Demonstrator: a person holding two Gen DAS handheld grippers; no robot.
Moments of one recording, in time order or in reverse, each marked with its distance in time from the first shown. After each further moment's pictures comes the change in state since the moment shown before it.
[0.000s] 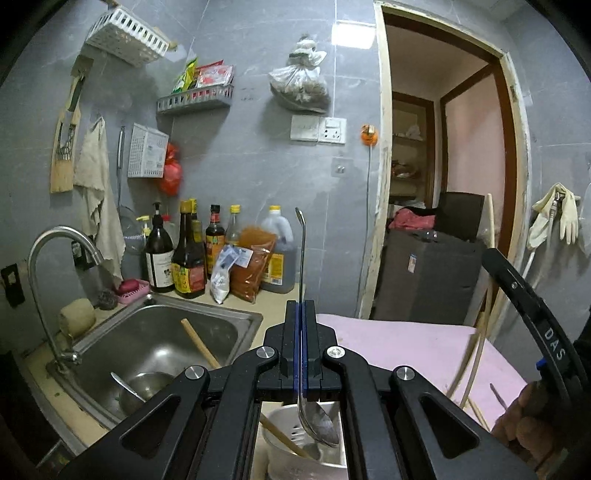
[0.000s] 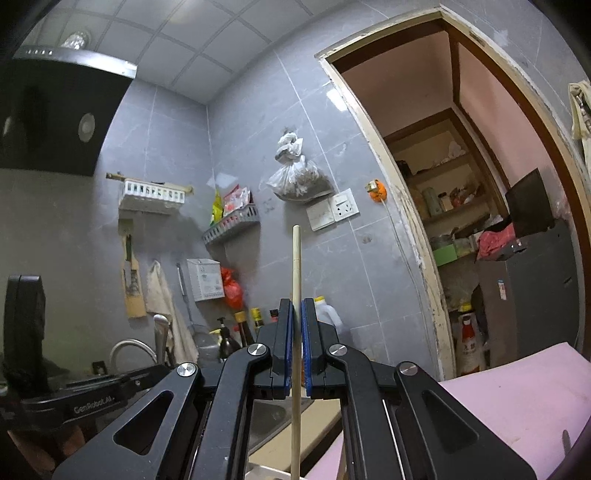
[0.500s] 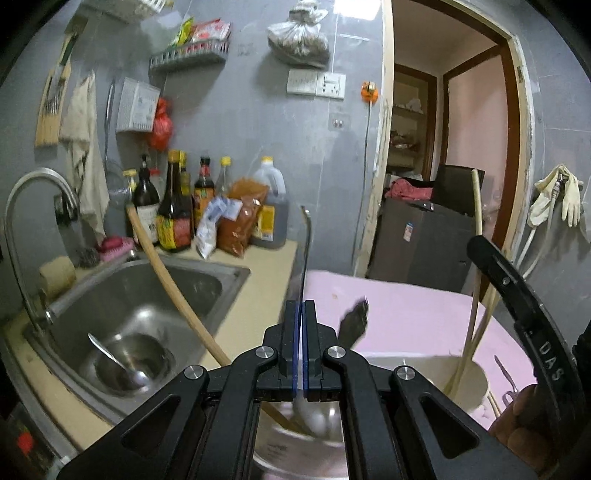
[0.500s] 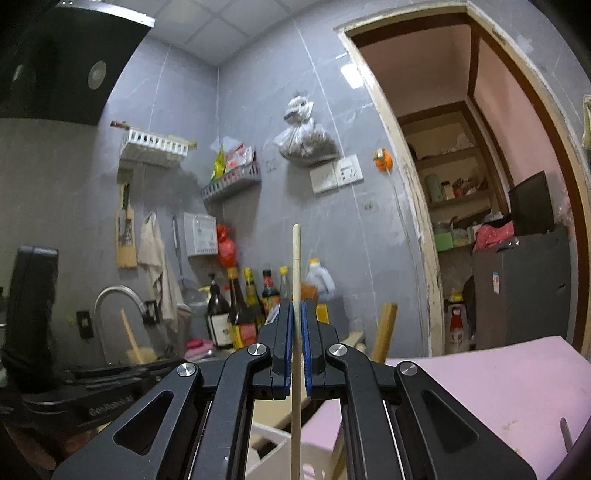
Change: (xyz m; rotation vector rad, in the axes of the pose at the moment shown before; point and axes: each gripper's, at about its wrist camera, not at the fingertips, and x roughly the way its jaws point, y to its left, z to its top) left arm 0.035 -0.008 -0.050 -0.026 0.129 -0.029; right arm 0.009 0.006 -0.042 -0.093 0.127 -0.010
